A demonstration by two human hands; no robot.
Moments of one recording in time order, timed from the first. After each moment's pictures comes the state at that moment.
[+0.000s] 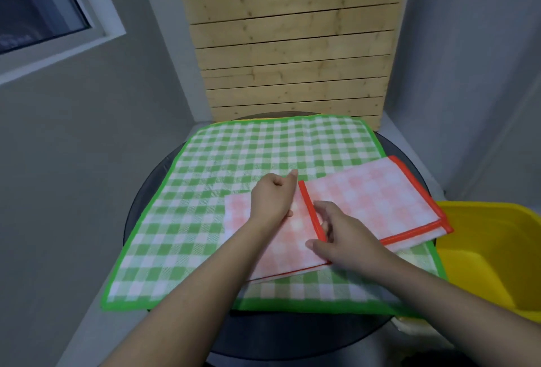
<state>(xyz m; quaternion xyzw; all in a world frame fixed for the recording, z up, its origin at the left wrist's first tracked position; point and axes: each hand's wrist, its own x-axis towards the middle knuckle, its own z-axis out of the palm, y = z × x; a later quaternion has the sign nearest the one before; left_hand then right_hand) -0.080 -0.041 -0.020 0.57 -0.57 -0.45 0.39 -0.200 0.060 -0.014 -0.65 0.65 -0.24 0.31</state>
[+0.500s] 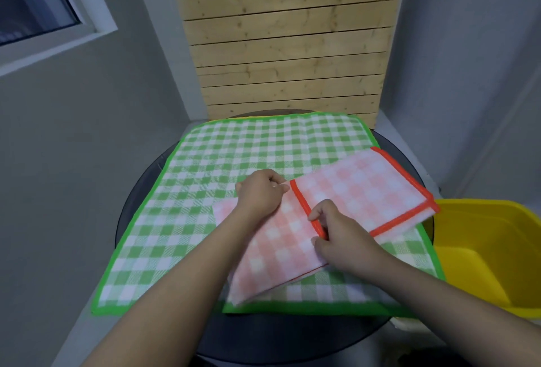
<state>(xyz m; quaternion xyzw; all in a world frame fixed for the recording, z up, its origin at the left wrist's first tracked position) -0.067 -0.067 -0.018 0.61 -0.72 -0.26 0.22 -0.199 0.056 -0.020 -0.65 0.66 -0.22 0.29</state>
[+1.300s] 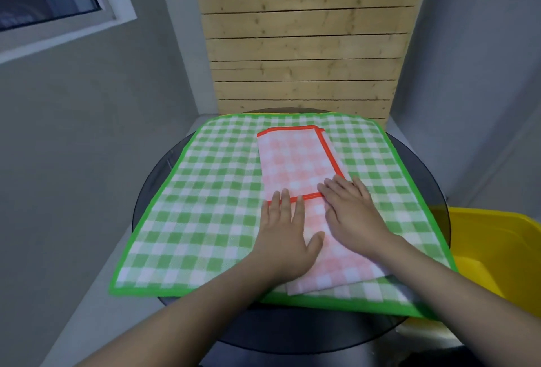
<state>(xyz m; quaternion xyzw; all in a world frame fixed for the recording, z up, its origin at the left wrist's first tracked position) -0.047 0.017 -0.049 0.51 -0.86 -0.09 0.01 -0.213 0.013 -0.048 -0.75 0.65 -0.11 0.01</state>
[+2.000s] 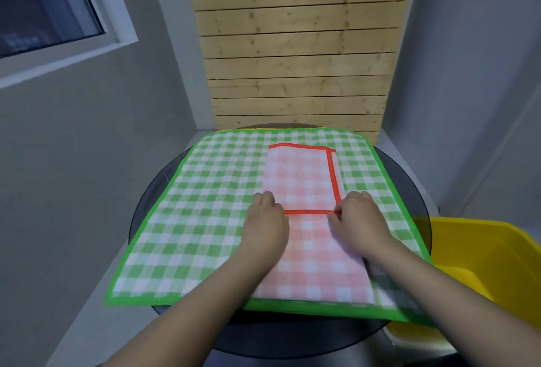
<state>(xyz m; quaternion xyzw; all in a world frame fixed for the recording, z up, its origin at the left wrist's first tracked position) -0.052 -0.005 -0.026 0.56 -0.82 -0.02 0.10 -0.222 0.023 -0.023 -0.64 0.75 -0.18 0.04</state>
